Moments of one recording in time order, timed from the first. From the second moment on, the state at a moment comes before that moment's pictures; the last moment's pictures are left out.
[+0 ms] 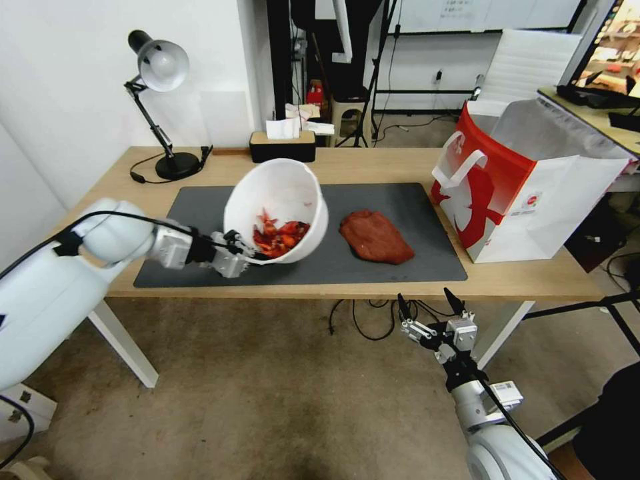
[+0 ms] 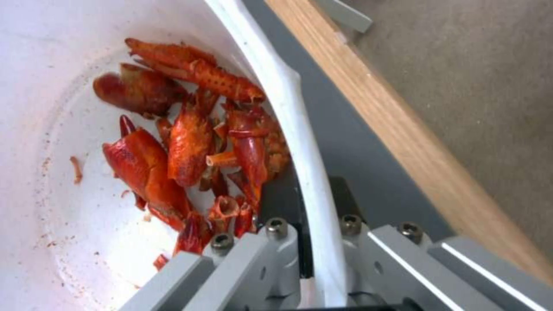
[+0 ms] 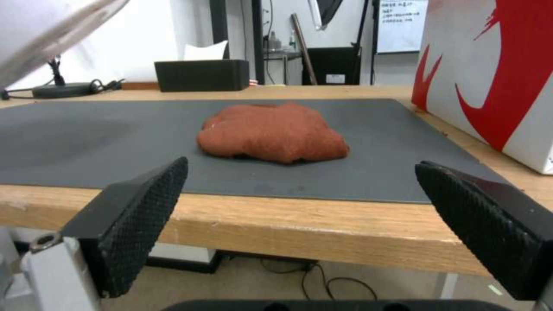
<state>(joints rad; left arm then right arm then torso) 0.37 -0.64 0.17 -1.70 0.05 -0.33 1.03 -1.61 1.19 0.42 2.01 0.29 0.23 0.06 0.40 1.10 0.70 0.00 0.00</state>
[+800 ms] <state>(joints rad) -0.14 -1.12 0.53 -1.30 0.05 -0.33 1.06 -1.61 1.19 0.42 2.01 0.29 0.23 0.06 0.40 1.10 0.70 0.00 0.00</state>
